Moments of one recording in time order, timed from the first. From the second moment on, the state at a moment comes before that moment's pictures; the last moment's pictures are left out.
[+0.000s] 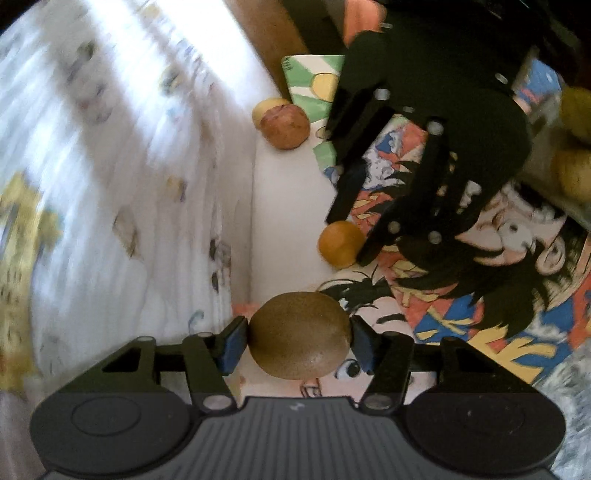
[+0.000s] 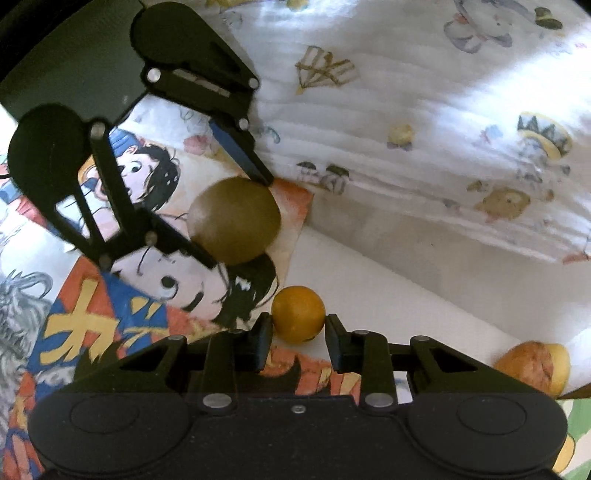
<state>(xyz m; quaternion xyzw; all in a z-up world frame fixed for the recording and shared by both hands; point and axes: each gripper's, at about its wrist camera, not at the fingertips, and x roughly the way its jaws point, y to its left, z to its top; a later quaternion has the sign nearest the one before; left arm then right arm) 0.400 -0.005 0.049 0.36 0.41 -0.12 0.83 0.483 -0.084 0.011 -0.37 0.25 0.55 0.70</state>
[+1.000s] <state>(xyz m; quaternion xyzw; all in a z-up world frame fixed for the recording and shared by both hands) 0.393 -0.008 0.046 0.36 0.37 -0.12 0.84 0.490 -0.082 0.014 -0.34 0.24 0.55 0.72</state>
